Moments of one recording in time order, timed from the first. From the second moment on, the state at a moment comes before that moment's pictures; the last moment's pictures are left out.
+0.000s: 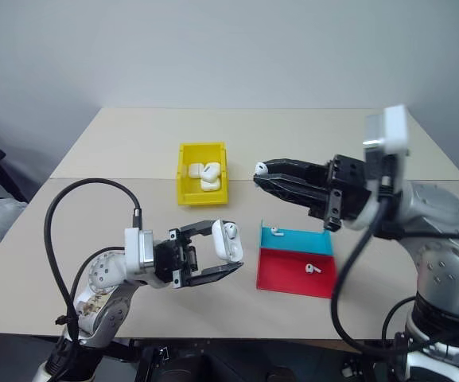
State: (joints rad) left arm -0.27 0.34 -0.19 -0.32 -0.47 -0.10 -1.01; right arm -0.52 -0.63 -0.43 -0.59 1.09 0.89 0.83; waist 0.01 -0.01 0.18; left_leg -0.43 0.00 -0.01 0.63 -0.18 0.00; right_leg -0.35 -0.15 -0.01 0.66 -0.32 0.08
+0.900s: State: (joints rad) left arm -0.32 0.29 -0.20 -0.29 -0.47 -0.08 -1.00; right arm -0.22 -0.70 -0.28 -0.72 1.12 0.70 0.80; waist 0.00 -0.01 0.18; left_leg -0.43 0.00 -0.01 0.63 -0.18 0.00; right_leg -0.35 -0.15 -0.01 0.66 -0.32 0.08
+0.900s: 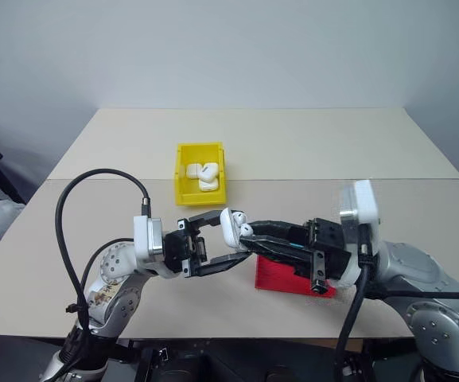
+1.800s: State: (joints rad) left arm -0.32 0.28 -0.20 -0.27 -0.47 -0.09 -0.99; right arm -0.16 -0.73 -0.24 -0.73 0.99 0.59 0.83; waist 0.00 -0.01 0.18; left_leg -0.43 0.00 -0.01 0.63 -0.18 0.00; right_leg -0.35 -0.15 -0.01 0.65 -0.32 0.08
